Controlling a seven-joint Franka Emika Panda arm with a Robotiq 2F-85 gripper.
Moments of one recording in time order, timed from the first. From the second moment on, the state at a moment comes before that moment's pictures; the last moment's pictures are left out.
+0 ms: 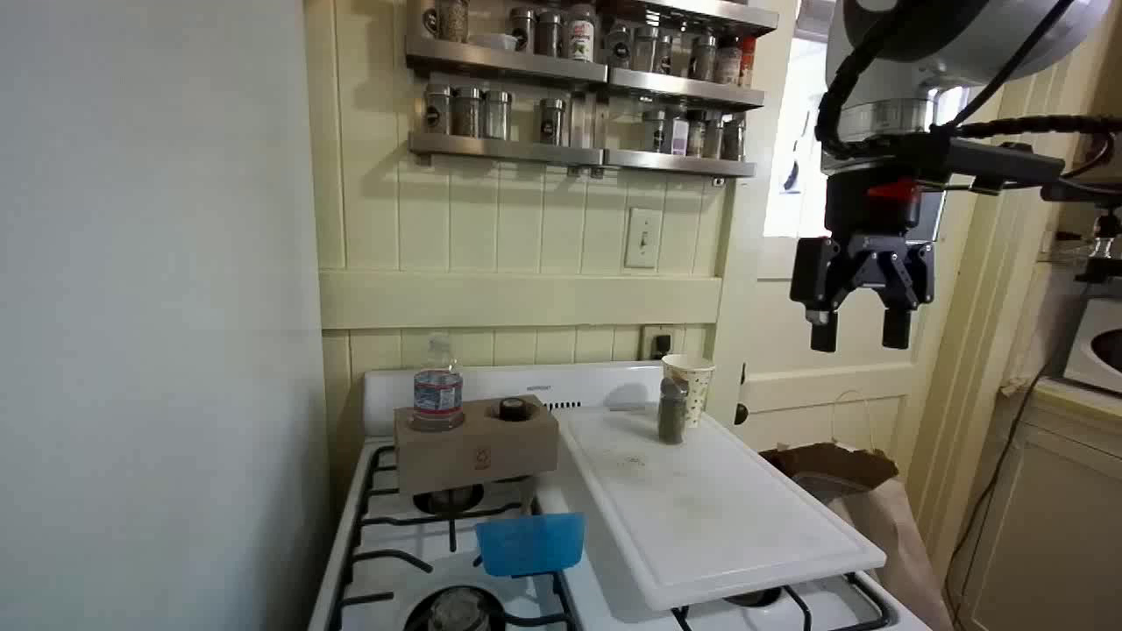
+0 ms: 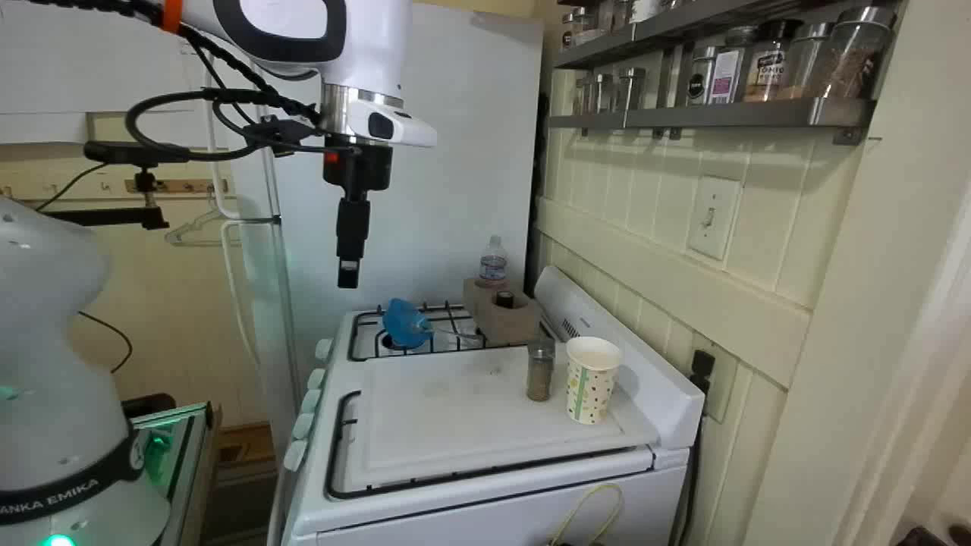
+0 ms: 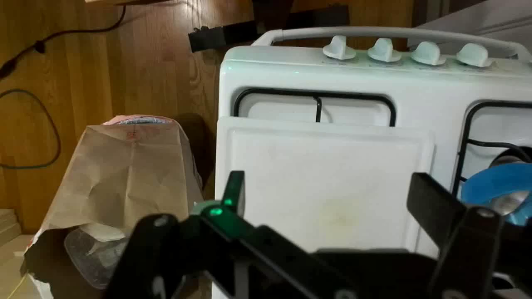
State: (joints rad) arm -0.07 -0.65 -0.04 -2.52 -0.02 1.74 0.08
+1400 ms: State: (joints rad) arm 0.02 -0.15 0.00 -2.38 -0.15 2.48 -0.21
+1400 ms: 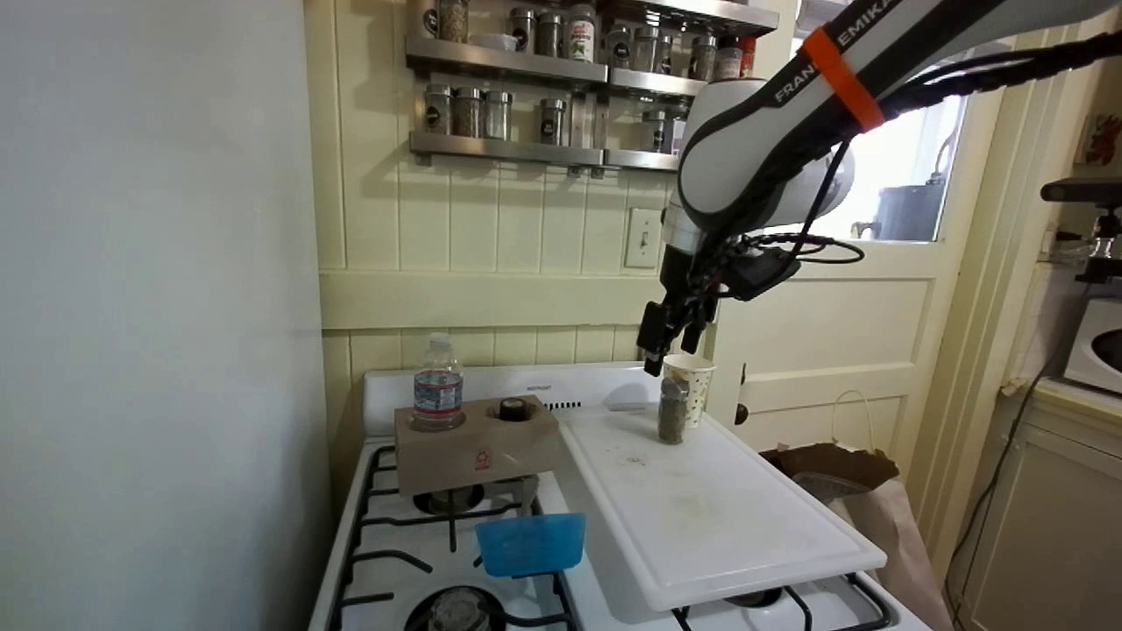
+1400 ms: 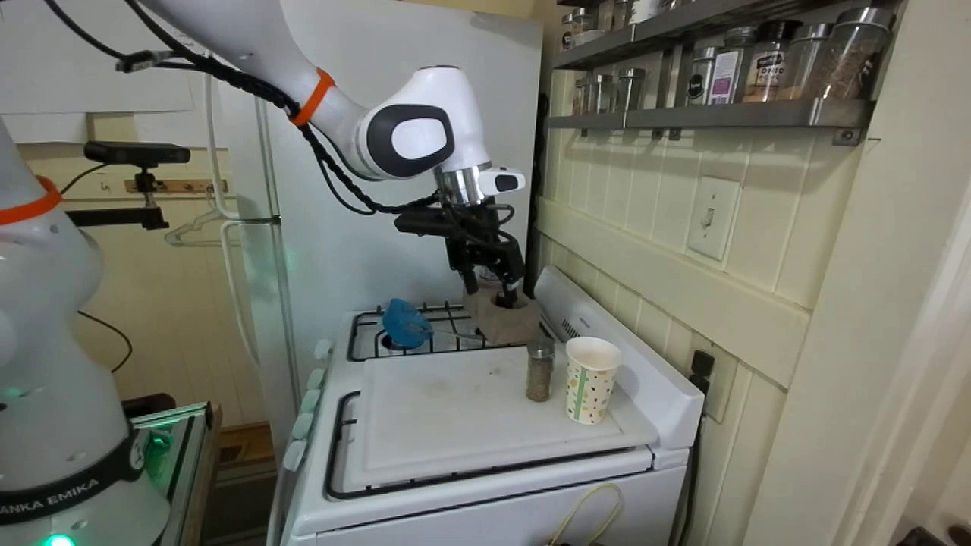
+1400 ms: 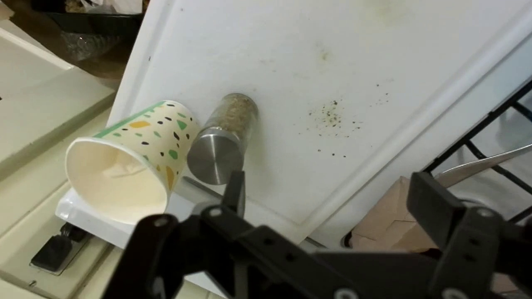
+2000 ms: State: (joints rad) arm 0.02 -0.16 0.00 -2.39 -0.15 2.48 -0.21
